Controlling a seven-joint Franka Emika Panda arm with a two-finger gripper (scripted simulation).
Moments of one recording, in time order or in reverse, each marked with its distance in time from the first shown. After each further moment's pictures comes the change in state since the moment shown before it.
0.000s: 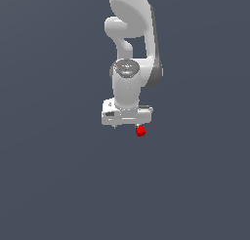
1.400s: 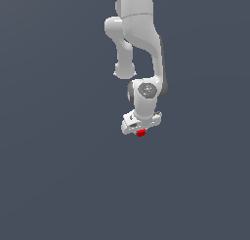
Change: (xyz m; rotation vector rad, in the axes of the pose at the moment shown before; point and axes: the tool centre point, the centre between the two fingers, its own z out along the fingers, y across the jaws) arm -0.040 -0.080 0.110 0.005 -0.013 -0.265
